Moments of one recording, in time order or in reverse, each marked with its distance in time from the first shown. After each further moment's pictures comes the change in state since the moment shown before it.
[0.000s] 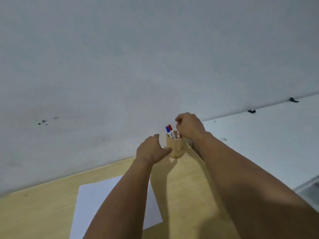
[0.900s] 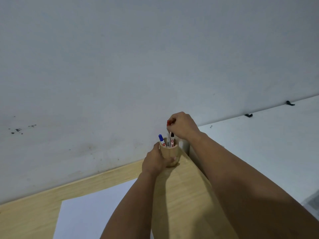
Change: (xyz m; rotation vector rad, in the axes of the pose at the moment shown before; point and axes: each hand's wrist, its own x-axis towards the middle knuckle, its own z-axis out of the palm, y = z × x) left_hand 0.035 0.010 0.061 -0.463 -0.024 -0.050; right_hand 0.036 0.006 -0.001 0.127 -0.011 -0.008
